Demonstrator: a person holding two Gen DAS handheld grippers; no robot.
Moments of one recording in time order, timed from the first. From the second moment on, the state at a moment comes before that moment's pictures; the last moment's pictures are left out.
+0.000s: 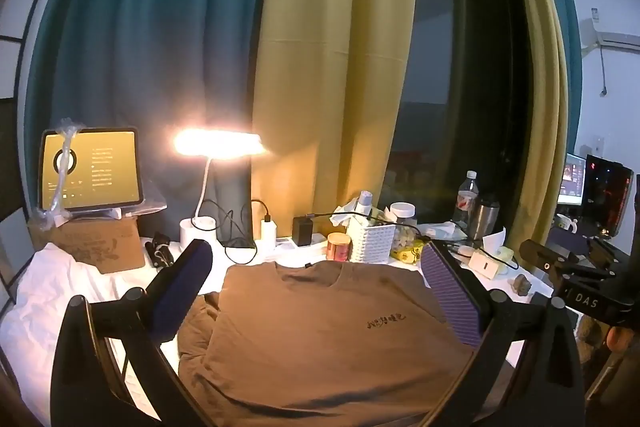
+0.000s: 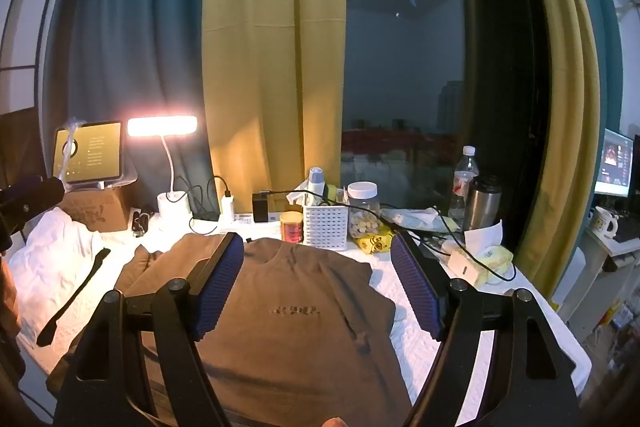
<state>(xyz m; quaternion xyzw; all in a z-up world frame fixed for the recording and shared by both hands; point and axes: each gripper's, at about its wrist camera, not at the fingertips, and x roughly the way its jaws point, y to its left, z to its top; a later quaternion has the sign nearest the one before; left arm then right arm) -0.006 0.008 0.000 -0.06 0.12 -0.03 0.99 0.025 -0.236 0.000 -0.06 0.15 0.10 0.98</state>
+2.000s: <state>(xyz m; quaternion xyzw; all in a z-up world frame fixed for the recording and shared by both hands) 0.000 0.013 -0.007 -0.07 0.11 -0.03 0.99 0.033 -0.239 -0.012 -0.06 0.16 0.10 0.98</state>
